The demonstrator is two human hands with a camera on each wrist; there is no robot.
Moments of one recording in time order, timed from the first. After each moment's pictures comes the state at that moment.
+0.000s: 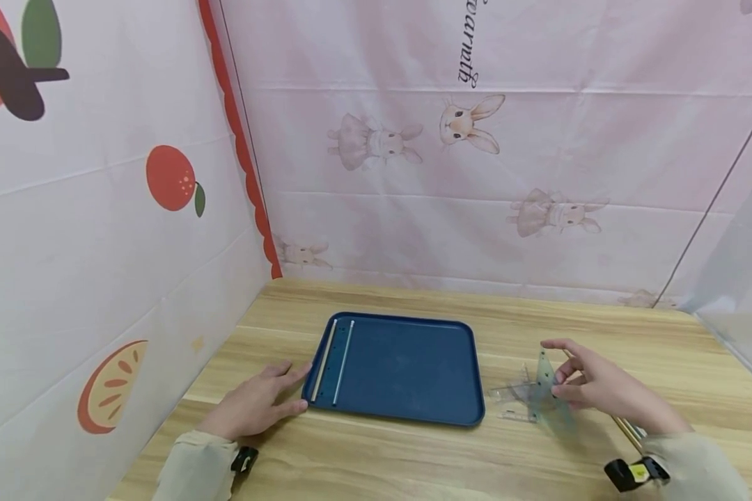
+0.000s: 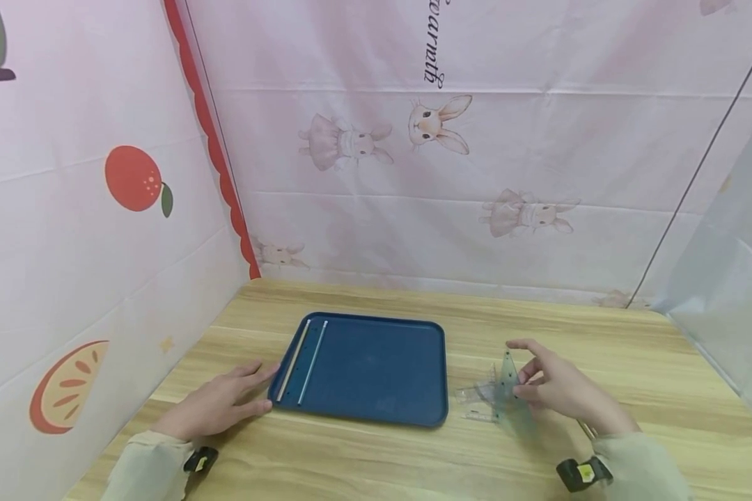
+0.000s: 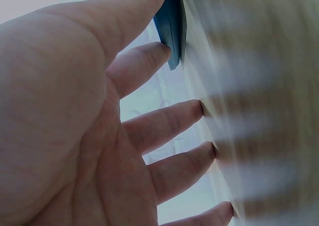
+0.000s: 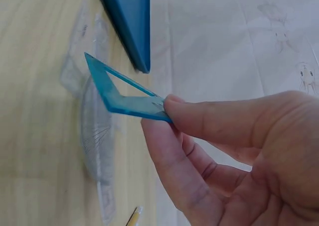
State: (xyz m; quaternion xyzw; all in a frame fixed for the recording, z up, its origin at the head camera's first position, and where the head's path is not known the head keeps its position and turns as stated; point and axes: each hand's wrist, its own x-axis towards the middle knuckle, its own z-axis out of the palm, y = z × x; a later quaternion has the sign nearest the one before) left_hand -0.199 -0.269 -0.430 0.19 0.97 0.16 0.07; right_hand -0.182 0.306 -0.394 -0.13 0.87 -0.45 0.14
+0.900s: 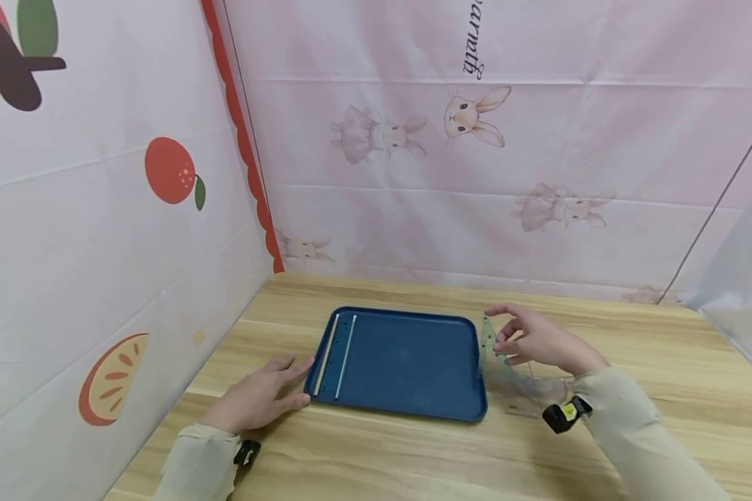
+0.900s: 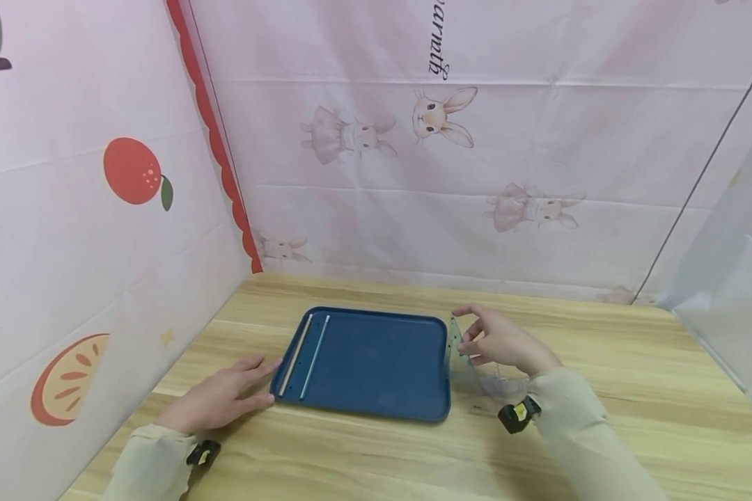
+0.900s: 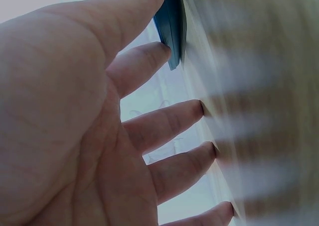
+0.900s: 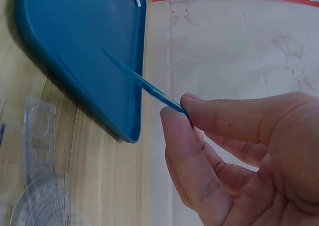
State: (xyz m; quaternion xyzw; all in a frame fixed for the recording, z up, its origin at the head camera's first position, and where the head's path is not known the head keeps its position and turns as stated) left_hand -0.200 -0.270 -0.430 0.19 0.97 0.16 0.07; right_hand -0.236 0.226 -0.368 -0.15 0.88 -0.44 0.14
